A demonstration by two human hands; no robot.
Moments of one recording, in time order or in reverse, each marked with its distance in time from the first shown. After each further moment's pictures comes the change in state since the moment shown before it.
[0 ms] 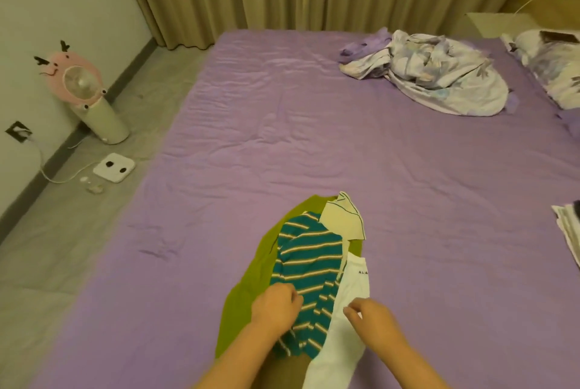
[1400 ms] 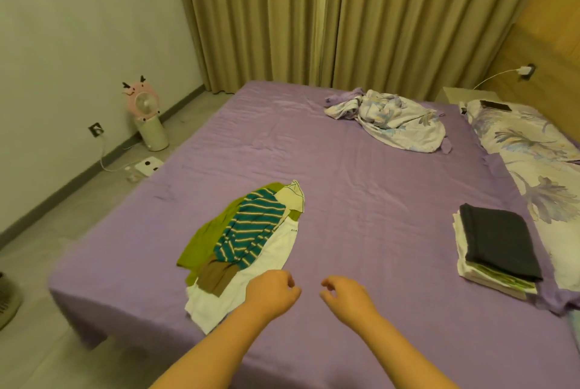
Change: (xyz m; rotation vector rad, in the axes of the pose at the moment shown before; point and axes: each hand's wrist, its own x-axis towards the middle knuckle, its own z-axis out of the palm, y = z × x) left_hand -0.255 0.216 0.164 0.094 0.277 -0.004; right_hand -0.222 0.237 -0.054 -0.196 0.176 -0.408
